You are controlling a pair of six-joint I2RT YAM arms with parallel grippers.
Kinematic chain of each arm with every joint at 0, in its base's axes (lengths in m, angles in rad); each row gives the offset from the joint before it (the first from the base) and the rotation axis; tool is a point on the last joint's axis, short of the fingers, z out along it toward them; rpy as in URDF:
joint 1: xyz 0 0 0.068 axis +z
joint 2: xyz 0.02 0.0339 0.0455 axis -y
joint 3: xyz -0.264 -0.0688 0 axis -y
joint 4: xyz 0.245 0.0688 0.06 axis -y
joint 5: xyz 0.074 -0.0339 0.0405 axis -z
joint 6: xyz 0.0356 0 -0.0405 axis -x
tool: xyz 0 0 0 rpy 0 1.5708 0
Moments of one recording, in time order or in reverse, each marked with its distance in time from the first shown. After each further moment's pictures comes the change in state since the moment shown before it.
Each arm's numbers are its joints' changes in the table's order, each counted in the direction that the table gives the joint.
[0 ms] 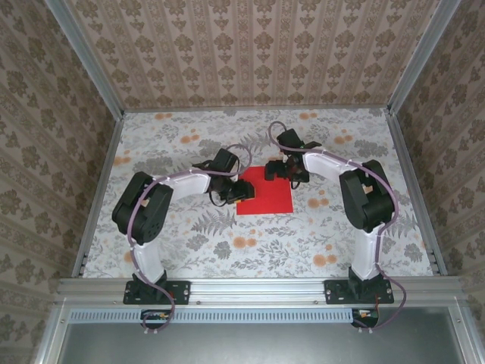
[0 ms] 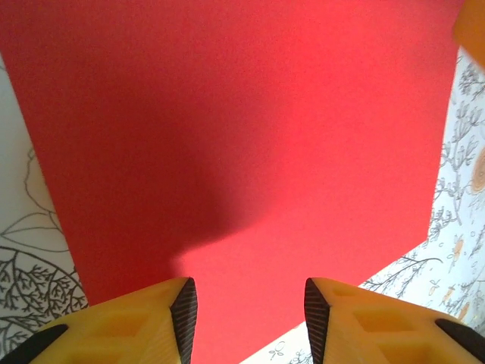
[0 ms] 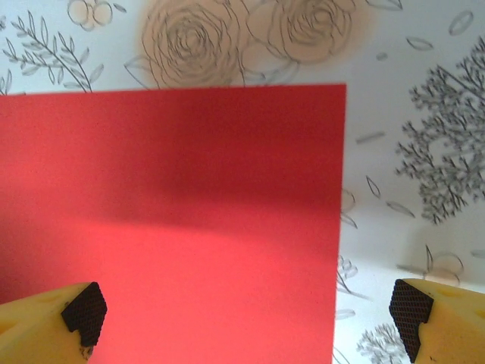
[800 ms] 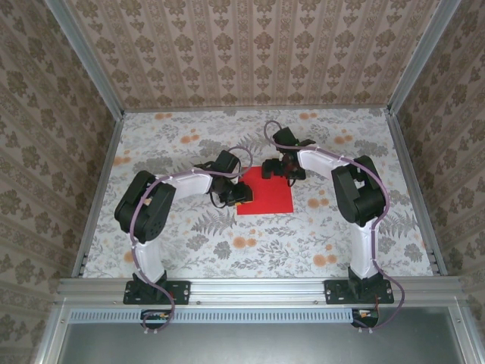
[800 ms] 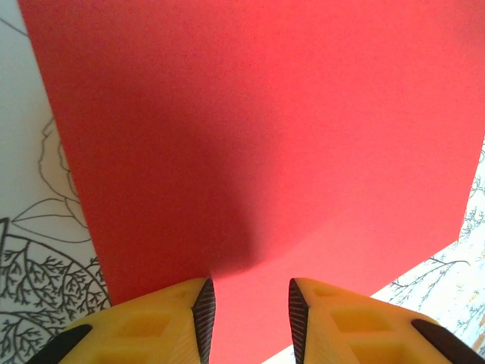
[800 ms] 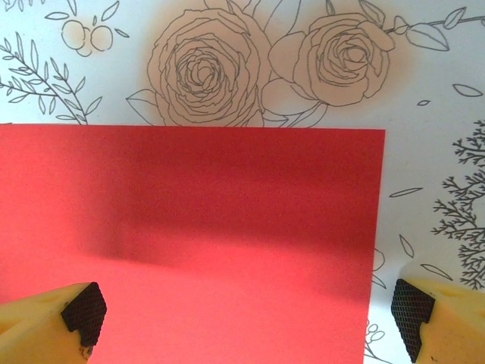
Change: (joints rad) left arm -0.008 -0.022 0.007 -0.027 -0.020 0.003; right arm 0.014 -0.080 0.068 -0.002 0.005 0.018
